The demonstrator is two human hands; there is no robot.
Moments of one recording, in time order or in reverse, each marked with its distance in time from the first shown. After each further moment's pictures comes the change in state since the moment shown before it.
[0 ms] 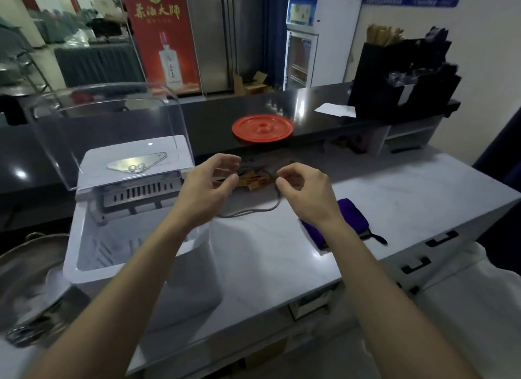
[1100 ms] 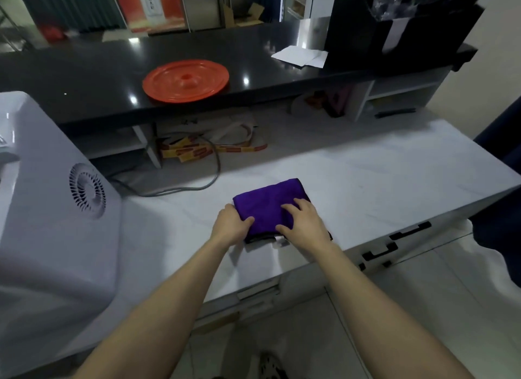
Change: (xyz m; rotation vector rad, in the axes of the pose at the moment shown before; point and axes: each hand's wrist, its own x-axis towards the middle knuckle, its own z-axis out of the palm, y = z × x) left_hand 0.043 -0.080 0.353 0.210 -0.272 -0.763; right_hand -0.002 0.347 -0.049 -0.515 -0.495 0.256
